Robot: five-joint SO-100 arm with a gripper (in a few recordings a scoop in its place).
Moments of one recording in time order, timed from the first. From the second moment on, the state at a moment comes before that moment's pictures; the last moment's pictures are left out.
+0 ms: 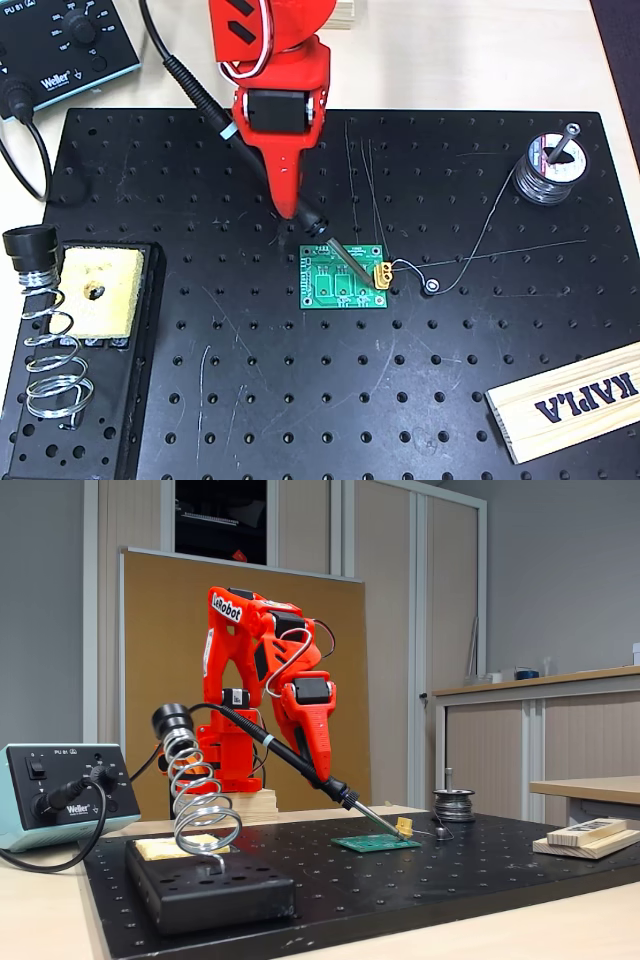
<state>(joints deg) -9.1 96.8 120.8 43.8 5.2</state>
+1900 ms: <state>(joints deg) -10.8 102.7 124.2 46.7 4.4</state>
